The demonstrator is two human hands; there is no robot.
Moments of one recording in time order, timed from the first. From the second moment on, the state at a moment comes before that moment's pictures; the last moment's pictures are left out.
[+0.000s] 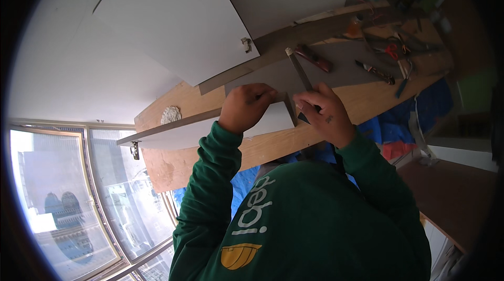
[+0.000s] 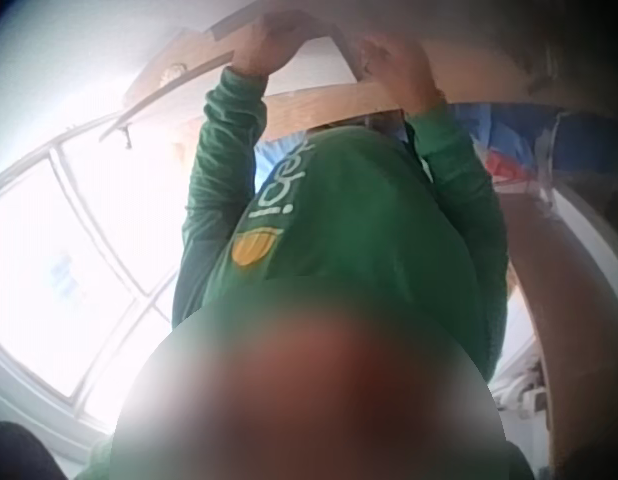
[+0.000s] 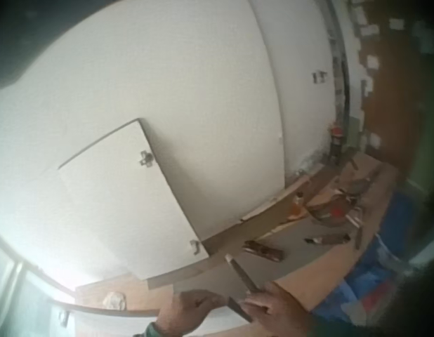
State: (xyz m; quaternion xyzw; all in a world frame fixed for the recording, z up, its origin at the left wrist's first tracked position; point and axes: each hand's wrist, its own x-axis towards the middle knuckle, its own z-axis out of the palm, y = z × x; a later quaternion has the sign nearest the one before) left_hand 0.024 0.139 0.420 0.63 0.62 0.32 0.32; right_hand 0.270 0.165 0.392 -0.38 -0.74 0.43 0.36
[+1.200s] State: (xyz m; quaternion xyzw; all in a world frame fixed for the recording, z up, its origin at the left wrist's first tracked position) left_hand 0.028 0.132 0.410 0.67 0.62 0.33 0.26; right_hand 0.262 0.193 0.411 -0.30 -0.85 0.30 0.31
